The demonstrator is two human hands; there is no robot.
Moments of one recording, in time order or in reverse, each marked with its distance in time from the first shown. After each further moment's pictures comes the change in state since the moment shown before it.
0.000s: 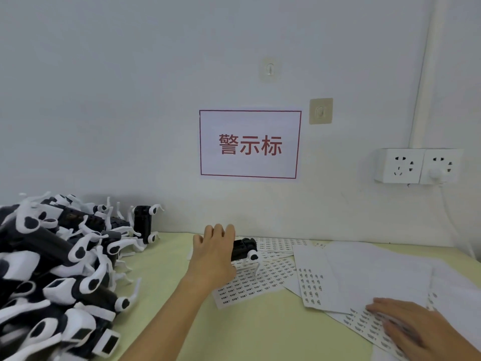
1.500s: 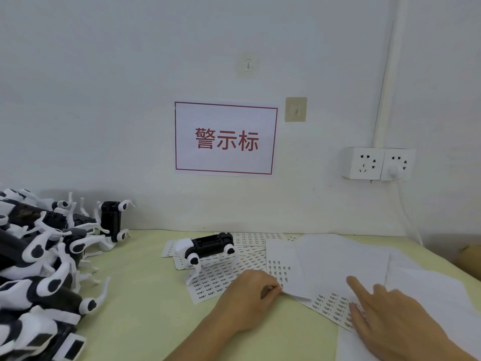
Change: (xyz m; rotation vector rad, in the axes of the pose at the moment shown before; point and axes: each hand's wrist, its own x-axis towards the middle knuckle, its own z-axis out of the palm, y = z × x) left_hand -0.040 0.089 0.041 -0.628 -0.156 0.361; right_hand -0.006 -0.030 -0.002 -0.669 -0.046 0.018
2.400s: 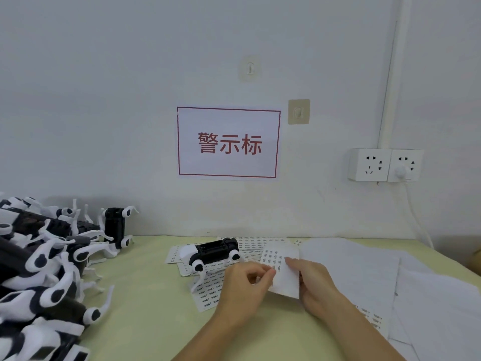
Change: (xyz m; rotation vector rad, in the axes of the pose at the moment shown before) left_hand 0.006 -0.006 -0.005 -0.496 0.429 -0.172; right_hand 0.103 -0.098 0.012 2.140 -0.247 0.573
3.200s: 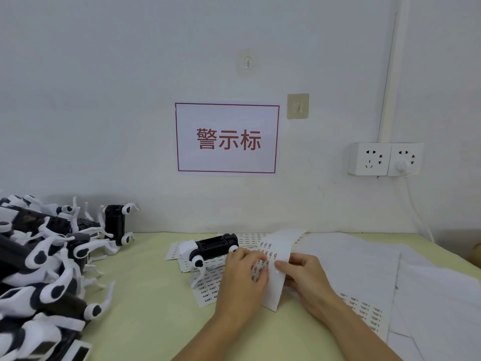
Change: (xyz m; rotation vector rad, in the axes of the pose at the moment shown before) left_hand -0.002 -0.008 0.002 0.332 0.088 0.149; right_hand -0.002 0.014 -0.003 -0.299 -0.160 -0.244
